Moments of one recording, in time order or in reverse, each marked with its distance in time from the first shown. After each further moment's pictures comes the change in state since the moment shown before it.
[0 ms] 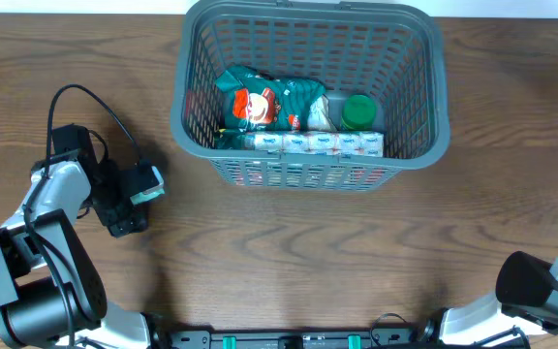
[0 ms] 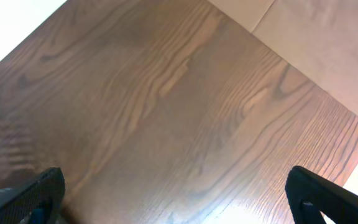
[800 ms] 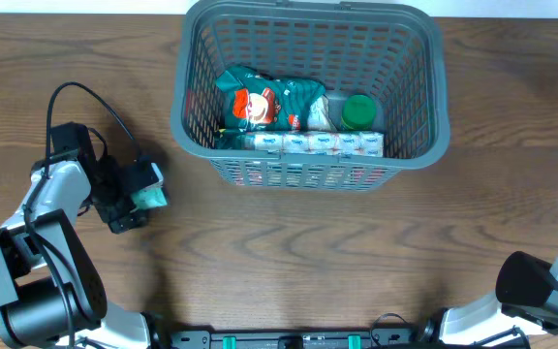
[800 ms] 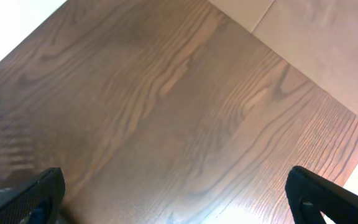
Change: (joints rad) left arm 0.000 0.000 0.003 0.030 0.011 -0.003; right arm 0.000 0.000 0.000 0.000 0.000 0.000
